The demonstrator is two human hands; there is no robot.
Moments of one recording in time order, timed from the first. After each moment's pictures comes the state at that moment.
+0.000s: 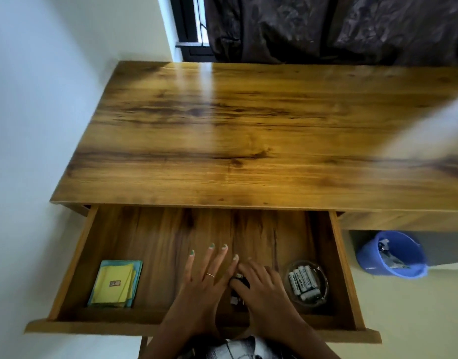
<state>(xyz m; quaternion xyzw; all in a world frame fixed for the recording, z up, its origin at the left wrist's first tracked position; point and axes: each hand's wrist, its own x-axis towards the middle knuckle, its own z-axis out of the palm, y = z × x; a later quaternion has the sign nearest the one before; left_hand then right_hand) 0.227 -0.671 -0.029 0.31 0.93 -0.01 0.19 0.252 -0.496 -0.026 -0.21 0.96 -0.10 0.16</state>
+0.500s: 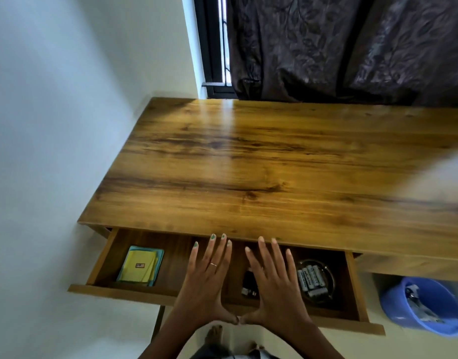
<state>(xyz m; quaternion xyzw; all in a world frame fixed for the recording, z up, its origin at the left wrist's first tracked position) 0.166 -0.670 -0.015 0.24 0.96 0.00 0.11 0.186 -0.487 -0.012 -0.13 0.99 -0.07 0.07</state>
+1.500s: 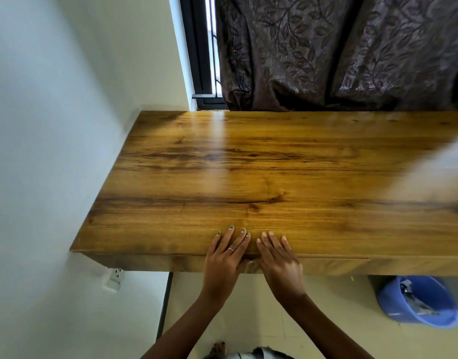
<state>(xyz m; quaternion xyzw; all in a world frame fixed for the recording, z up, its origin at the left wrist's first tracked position) 0.086 -0.653 -0.068 0.28 0.93 0.19 -0.15 0.119 -0.487 -0.065 -0.12 0.96 -0.06 -0.23</state>
